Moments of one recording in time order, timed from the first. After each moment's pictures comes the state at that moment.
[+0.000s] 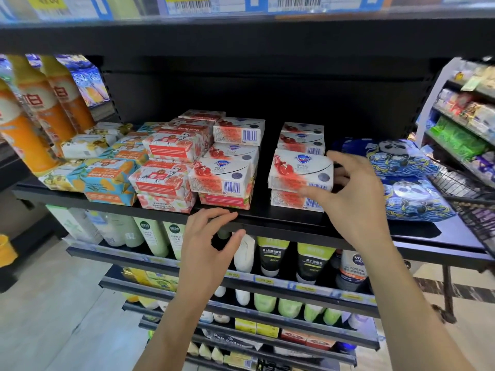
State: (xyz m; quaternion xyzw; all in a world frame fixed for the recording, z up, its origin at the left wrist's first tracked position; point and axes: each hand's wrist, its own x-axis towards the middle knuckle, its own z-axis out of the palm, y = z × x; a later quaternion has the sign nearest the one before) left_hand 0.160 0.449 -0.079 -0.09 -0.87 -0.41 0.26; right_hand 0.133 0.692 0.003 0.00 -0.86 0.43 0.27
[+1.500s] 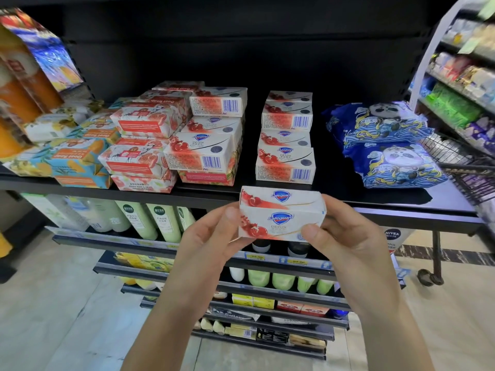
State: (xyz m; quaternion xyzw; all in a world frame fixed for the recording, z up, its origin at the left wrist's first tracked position) left_hand 0.213 0.483 -0.045 -0.05 -0.64 -0.77 -0.05; right_hand 0.228 0.687 -0.057 0.07 -0.62 0.77 0.12
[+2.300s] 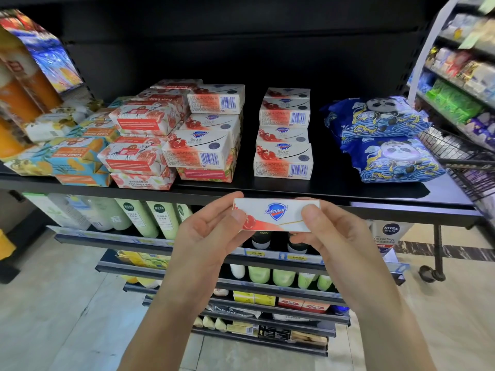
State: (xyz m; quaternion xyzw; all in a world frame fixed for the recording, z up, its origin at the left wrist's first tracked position) left_hand 0.214 0.486 -0.041 -0.03 -0.58 -0.81 -0.04; right_hand 0.232 0.683 -0.052 0.01 -0.66 0.75 0.03
